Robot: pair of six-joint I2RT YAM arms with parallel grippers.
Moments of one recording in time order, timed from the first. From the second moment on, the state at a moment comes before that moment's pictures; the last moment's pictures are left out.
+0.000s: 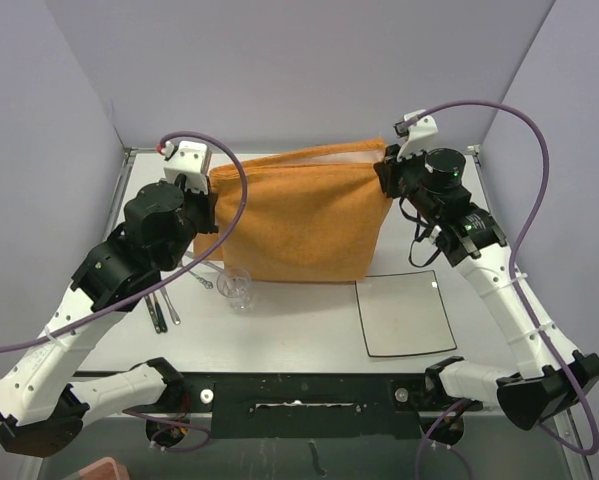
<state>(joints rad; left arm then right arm) -0.73 1.03 1.43 -0.66 -0.51 -0.15 0.40 1.20 1.35 -0.35 0.05 -0.03</state>
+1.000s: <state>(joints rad) -0.73 0.88 1.40 -0.81 -0.37 -0.21 0.42 1.02 1.24 -0.42 -0.01 -0.01</state>
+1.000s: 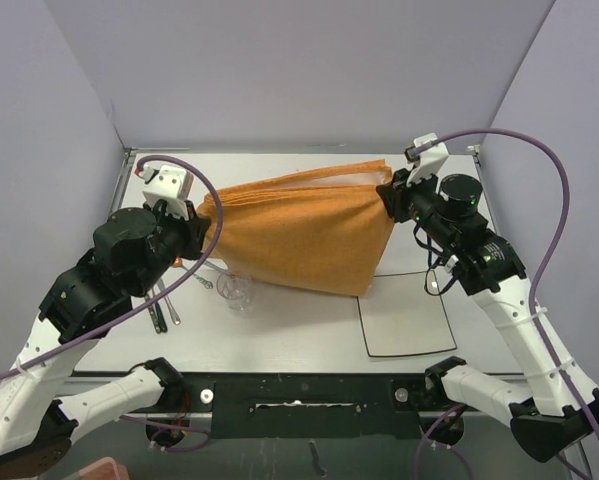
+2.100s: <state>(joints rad) -0.46 1.47 1.38 -0.22 -0.28 -0.07 0.29 1.56 1.37 -0.15 0.15 -0.03</state>
